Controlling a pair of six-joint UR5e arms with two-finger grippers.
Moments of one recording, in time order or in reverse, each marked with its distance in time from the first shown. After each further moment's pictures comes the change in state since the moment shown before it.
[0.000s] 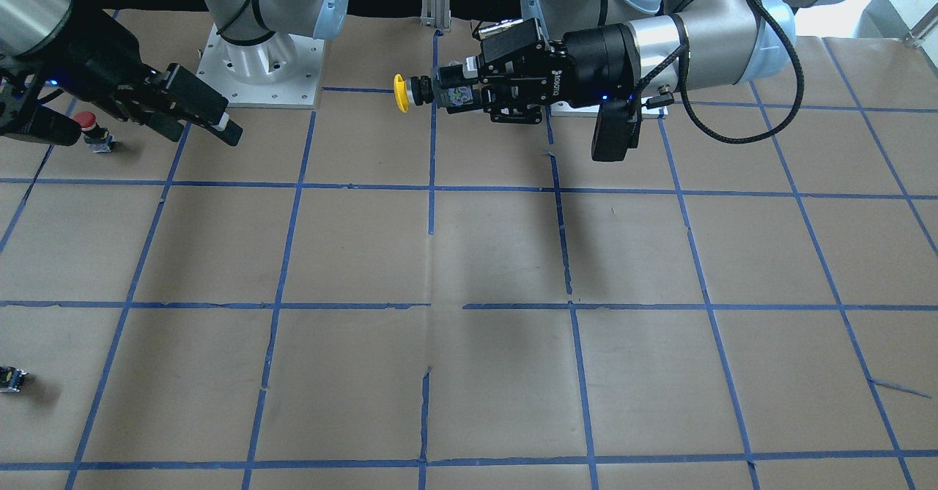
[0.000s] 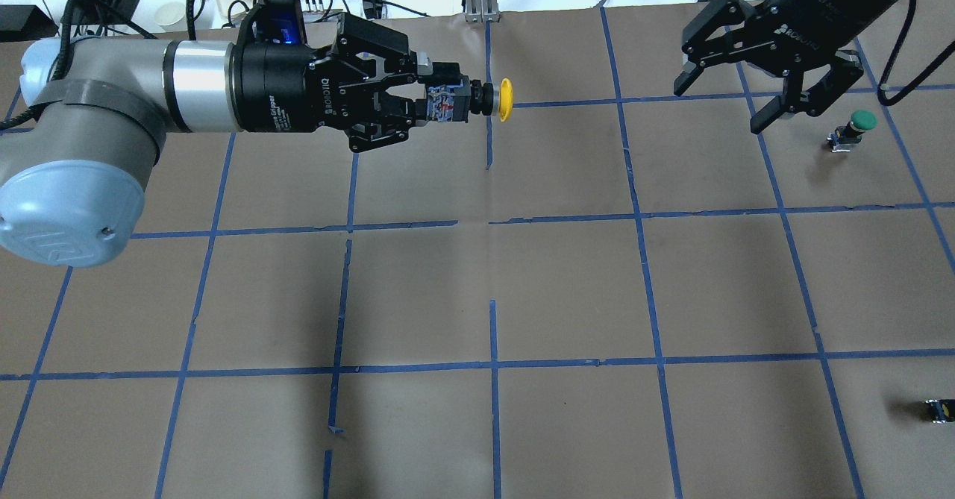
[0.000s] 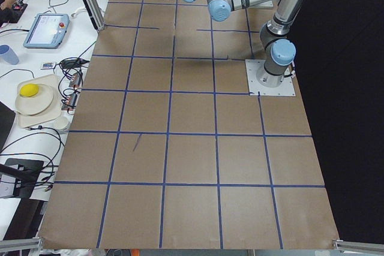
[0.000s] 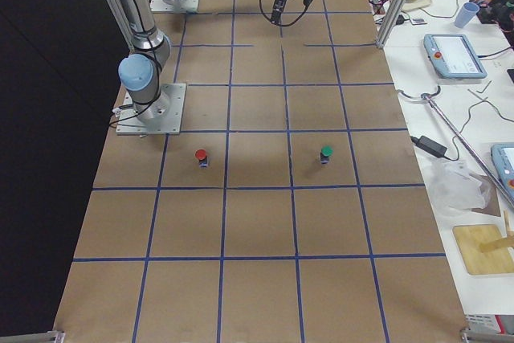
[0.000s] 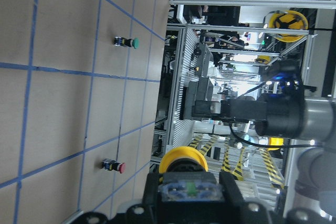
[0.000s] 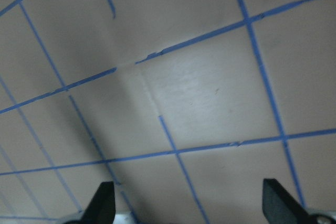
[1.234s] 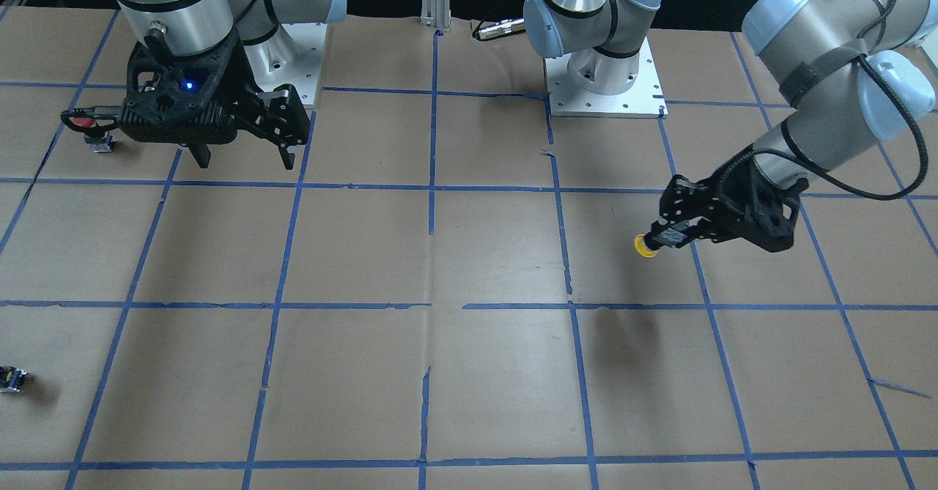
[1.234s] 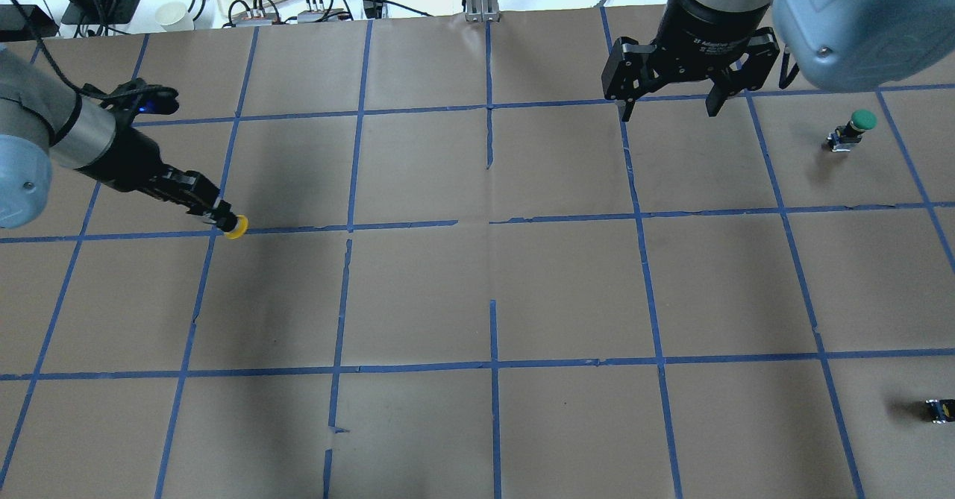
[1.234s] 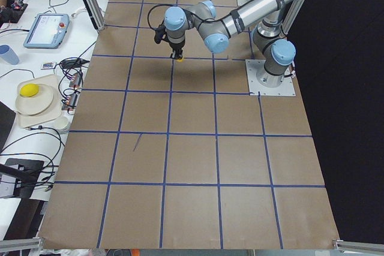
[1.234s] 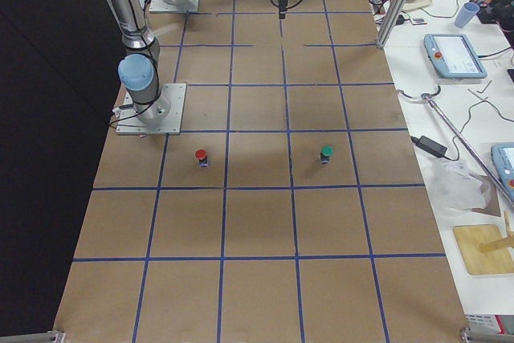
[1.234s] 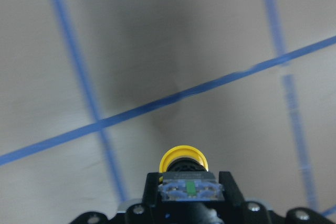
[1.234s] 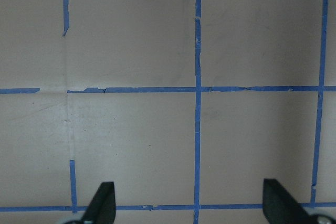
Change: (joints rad) left arm 0.249 -0.132 0.036 0.086 1.005 0.647; right arm 0.315 0.021 0.038 -0.360 -0.490 0.002
